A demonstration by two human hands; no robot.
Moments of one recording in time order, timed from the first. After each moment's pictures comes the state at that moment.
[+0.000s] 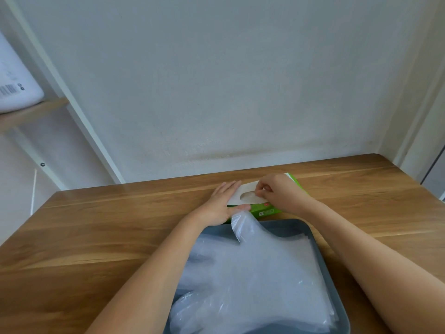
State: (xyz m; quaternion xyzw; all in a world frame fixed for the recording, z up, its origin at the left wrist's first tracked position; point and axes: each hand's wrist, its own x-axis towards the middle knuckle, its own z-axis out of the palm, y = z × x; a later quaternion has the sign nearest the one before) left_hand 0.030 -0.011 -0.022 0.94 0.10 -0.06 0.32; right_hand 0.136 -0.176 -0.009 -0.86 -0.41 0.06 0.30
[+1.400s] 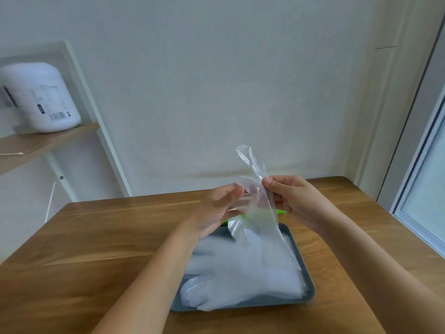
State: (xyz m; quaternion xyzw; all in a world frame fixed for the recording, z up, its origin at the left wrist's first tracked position) left_hand -0.054 -0.074 0.068 0.70 -0.01 0.02 0.72; right_hand 0.031 -0.251 0.087 -0.60 -0.32 0.27 0.68
